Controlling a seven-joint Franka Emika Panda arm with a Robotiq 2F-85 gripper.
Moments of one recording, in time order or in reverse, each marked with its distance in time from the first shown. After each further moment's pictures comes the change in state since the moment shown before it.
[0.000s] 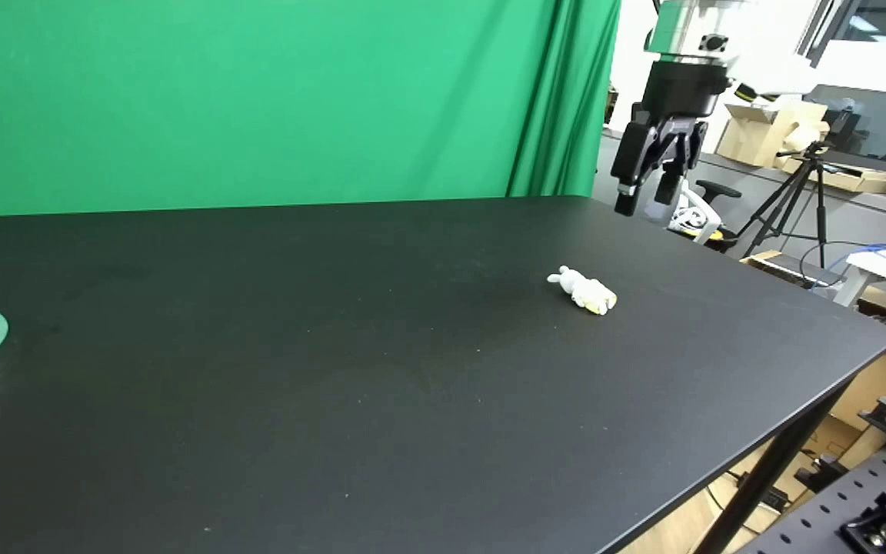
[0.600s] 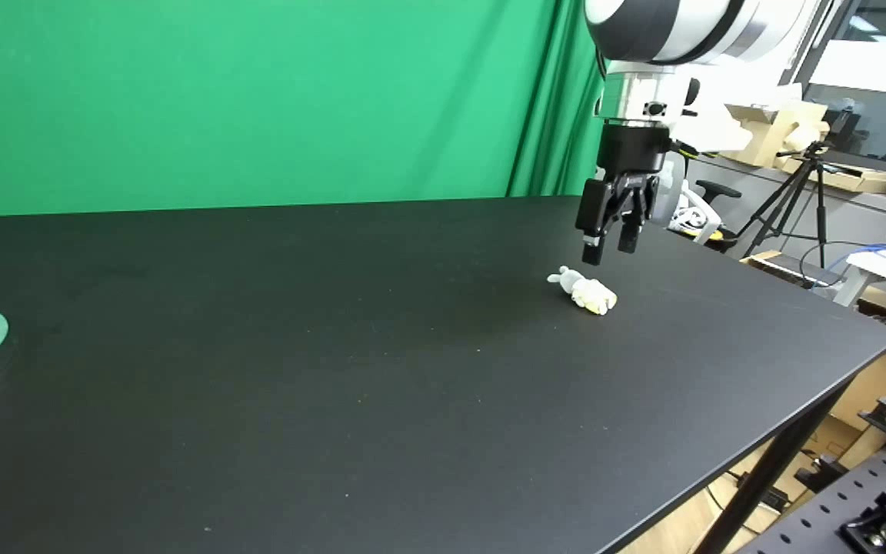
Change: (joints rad) arm -0.023 0.228 0.078 0.114 0.066 -0.027 -0.059
